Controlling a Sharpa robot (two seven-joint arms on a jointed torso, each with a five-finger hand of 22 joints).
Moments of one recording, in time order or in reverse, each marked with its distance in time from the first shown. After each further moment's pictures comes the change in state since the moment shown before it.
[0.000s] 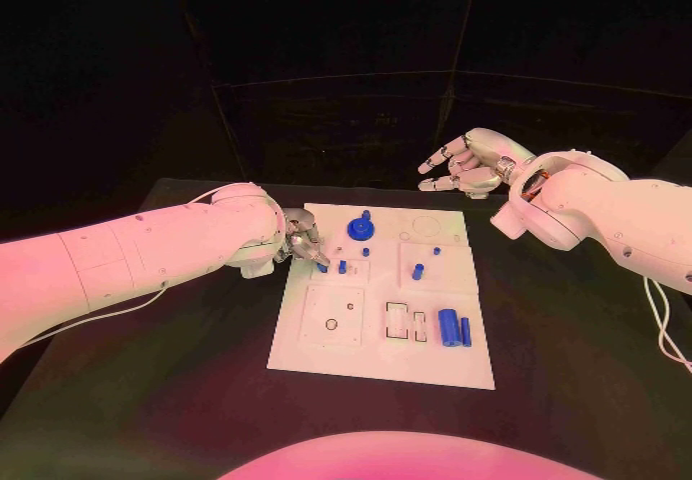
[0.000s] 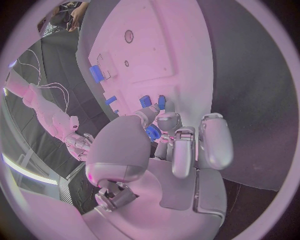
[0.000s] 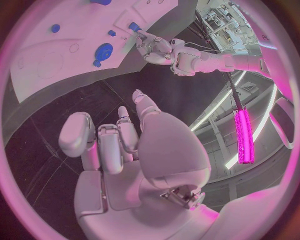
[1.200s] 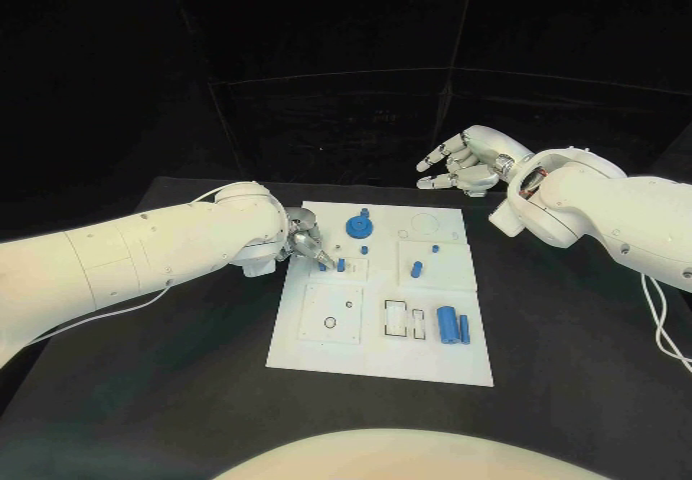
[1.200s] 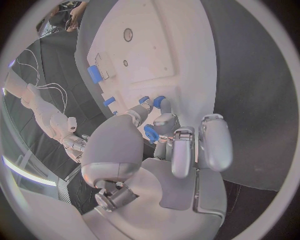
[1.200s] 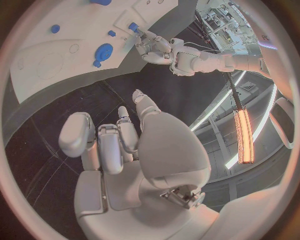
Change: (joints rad) left arm -0.003 0.023 -0.002 -0.019 -0.001 0.003 -0.015; left_hand -0.153 -0.061 -0.013 -0.015 0.020 0.052 -0.034 0.035 0.011 0.033 -0.019 0.027 0.036 0.000 -0.008 0.000 0.000 0.000 0.004 -0.003 0.015 0.030; right arm -0.001 0.001 0.000 0.000 0.000 0.001 0.001; right_hand 0.000 0.000 0.000 0.000 0.000 0.000 0.000 0.000 0.000 0.000 0.000 0.000 0.000 0.000 0.000 0.000 0.000 0.000 0.000 0.000 0.000 0.000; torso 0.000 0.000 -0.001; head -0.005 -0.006
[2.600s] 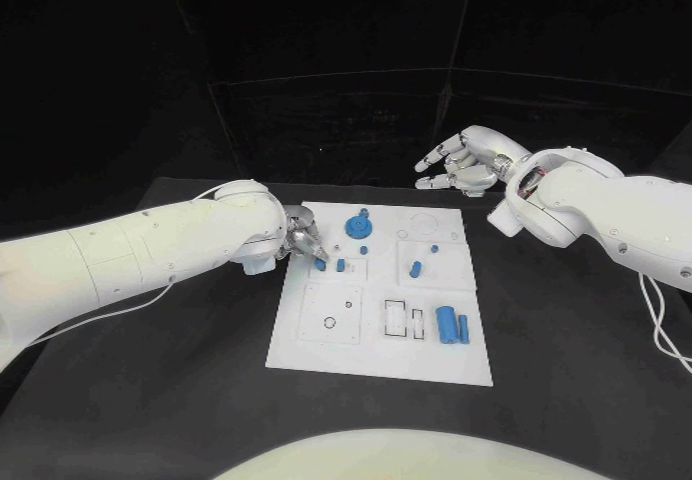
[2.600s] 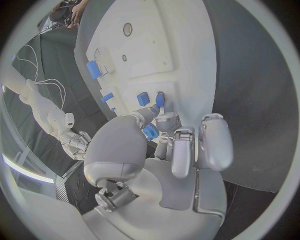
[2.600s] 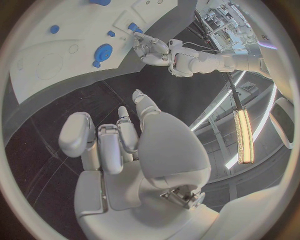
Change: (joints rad) left arm 0.002 0.016 0.001 -0.033 0.027 -0.007 -0.004; left_hand 0.068 0.051 0.129 -0.016 0.011 -0.042 0.016 -0.012 -0.006 -0.021 0.010 -0.023 -0.028 0.000 -0.007 0.000 0.000 0.000 0.000 -0.007 -0.015 -0.015; right arm 0.000 0.002 0.000 -0.001 0.000 0.003 0.000; right_hand 0.000 0.000 0.000 0.000 0.000 0.000 0.000 0.000 0.000 0.000 0.000 0.000 0.000 0.000 0.000 0.000 0.000 0.000 0.000 0.000 0.000 -0.001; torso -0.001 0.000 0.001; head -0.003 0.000
